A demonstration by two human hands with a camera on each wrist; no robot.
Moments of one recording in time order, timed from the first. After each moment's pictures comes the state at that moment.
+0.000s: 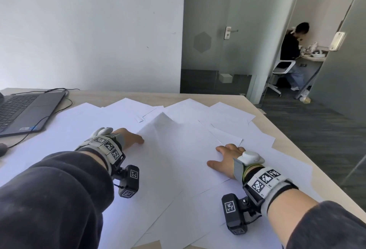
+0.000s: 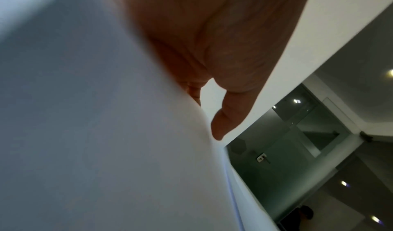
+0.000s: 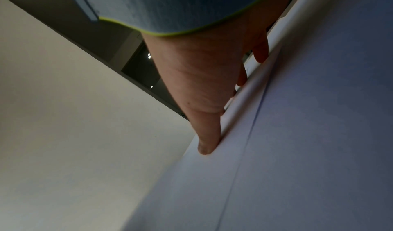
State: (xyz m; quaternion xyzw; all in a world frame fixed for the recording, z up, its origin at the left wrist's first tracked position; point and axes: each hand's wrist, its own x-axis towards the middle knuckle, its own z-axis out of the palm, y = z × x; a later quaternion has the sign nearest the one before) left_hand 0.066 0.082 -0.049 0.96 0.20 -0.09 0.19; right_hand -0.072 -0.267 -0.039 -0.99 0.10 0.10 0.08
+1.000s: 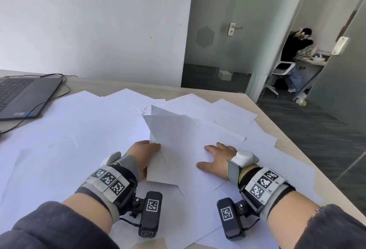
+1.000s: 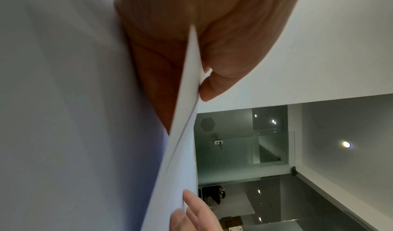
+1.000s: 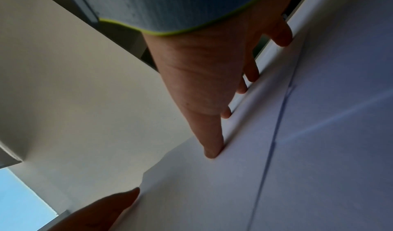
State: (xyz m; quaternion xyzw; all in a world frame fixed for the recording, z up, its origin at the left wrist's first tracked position) left_hand -0.052 0.019 -0.051 0.66 0.15 -0.14 0.72; right_hand -0.078 -0.226 -0.029 -0.99 0.05 0.14 0.06
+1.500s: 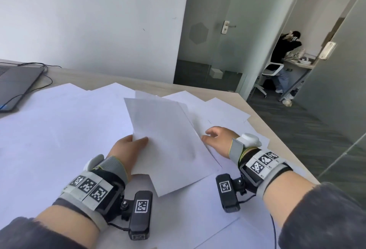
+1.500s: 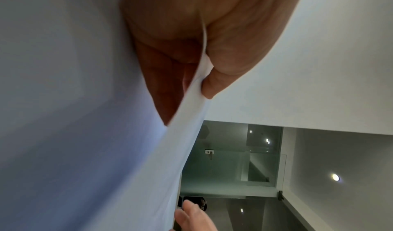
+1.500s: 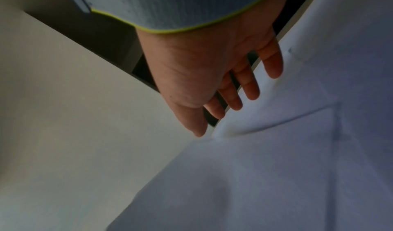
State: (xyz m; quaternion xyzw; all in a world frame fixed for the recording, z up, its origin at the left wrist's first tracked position) left_hand -0.045 0.027 -0.048 0.67 0.14 -0.07 0.73; right_hand -0.029 -0.251 -0.015 -0.97 0.08 0.03 0.22
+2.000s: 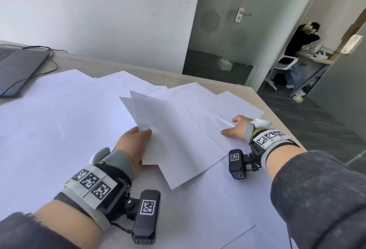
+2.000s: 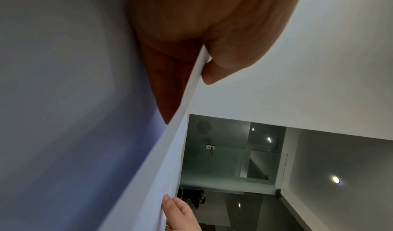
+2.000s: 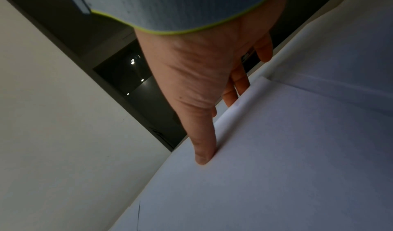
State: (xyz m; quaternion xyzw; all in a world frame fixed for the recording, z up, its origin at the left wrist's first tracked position) left_hand -0.034 0.027 -0.055 0.56 0.17 -0.09 0.80; right_hand 0.051 -0.301 -0.028 -0.97 0.20 0.09 0.05
